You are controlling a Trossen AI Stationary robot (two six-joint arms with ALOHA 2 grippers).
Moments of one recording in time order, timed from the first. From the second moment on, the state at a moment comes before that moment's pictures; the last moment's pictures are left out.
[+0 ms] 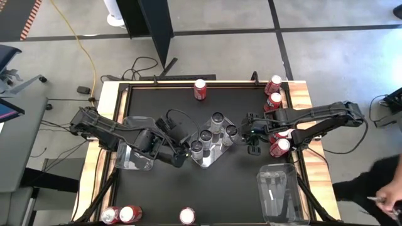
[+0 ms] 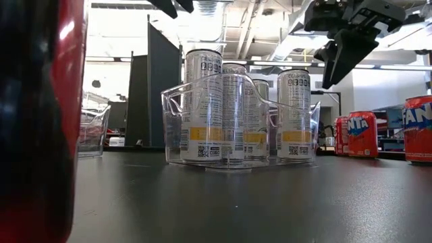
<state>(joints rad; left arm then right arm) -0.37 1.62 1.61 -1.09 -0.90 -0.69 0.07 1.22 0.97 -0.87 0.08 0.11</state>
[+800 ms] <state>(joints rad) -0.37 1.62 1.61 -1.11 -0.87 -0.64 0.14 1.22 0.76 -0.72 0.08 0.24</state>
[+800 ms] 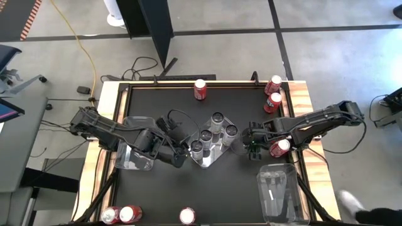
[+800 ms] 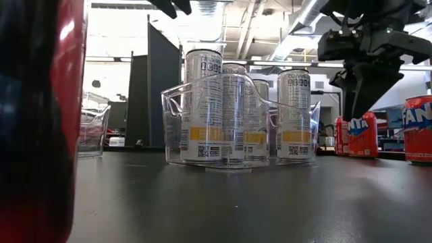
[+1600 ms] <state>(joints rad) -0.36 1.62 1.61 -1.25 -0.69 -0.61 0.16 1.14 0.76 -0.74 0.16 0.28</state>
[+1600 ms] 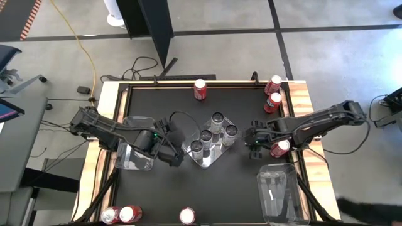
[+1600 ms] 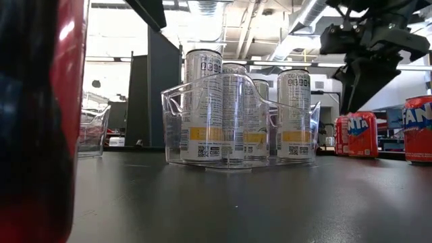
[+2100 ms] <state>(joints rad) -0.34 1.62 1.61 -1.14 -0.76 -0.49 0.17 0.84 0.76 -0.84 0.19 0.35</state>
